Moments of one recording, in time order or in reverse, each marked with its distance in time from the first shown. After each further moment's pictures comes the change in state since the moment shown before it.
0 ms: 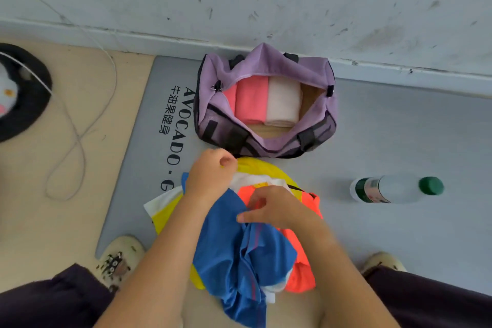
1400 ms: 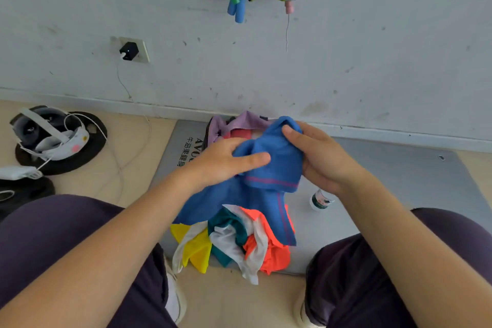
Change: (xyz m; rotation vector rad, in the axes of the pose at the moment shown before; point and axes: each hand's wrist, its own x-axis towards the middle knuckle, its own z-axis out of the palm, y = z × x) left_hand -0.219 0.135 -0.147 -0.313 -0.329 0.428; right_hand -0.284 -0.119 -0.108 0.932 0.183 -0.498
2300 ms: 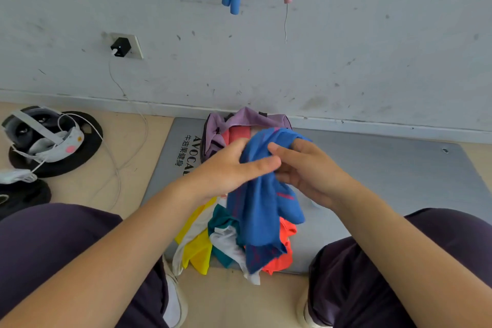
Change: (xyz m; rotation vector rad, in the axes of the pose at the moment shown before) left_hand 0.001 0.007 0.016 -0.111 0.004 -0.015; right_hand 0.003 0.022 0.004 -0.115 -0.022 0.087
